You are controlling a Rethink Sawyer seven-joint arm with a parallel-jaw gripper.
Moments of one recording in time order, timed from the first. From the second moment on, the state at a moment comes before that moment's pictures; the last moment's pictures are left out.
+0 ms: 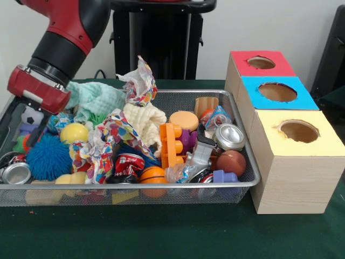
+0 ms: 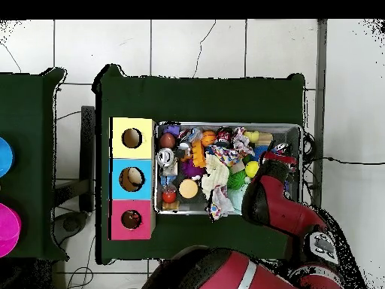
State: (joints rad) arm -0.38 -0.35 -0.33 1.64 -0.16 -0.63 1.57
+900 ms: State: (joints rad) arm -0.37 -0.25 -0.27 1.60 -0.10 -0.63 1.57
